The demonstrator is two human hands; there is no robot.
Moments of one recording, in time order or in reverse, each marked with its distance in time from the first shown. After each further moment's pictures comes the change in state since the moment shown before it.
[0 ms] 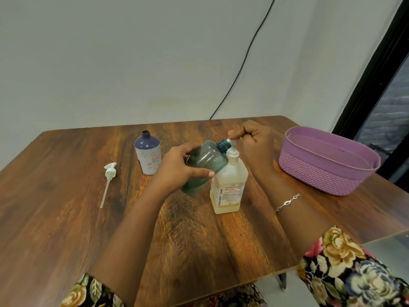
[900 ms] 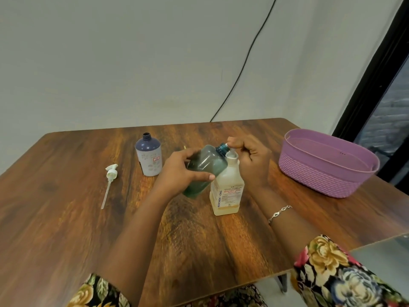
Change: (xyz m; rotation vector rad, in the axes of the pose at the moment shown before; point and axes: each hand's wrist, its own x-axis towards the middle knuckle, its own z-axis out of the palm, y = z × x) left_hand -0.003 -0.001 0.004 0.012 0.024 -0.026; right_hand -0.026 0.015 0.005 -0.016 0.044 -0.092
